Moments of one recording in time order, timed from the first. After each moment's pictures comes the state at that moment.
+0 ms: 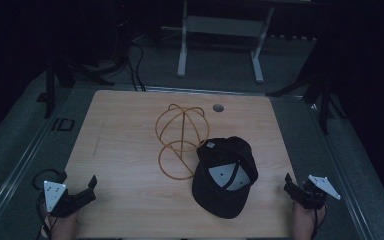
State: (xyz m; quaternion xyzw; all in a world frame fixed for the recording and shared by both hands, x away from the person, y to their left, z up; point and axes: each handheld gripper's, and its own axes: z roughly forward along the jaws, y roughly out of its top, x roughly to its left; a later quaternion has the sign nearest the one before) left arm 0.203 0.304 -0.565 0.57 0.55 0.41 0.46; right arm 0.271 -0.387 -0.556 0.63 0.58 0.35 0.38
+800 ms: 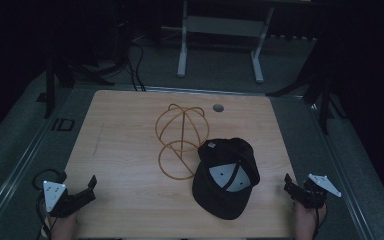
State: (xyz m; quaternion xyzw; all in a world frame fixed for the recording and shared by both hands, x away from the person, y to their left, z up) left arm 0.203 0.304 -0.565 0.57 0.55 0.40 0.46; right arm 0.274 -0.391 -0.554 0.63 0.59 0.35 0.36
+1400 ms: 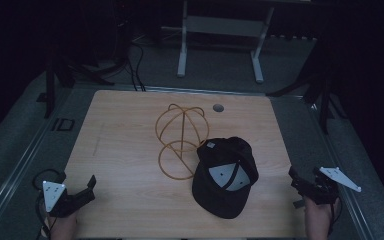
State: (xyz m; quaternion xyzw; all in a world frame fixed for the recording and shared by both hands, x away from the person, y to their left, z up) left arm 0.203 0.305 -0.565 0.56 0.55 0.41 0.46; right arm 0.261 -0.383 -0.484 0.59 0.62 0.41 0.33
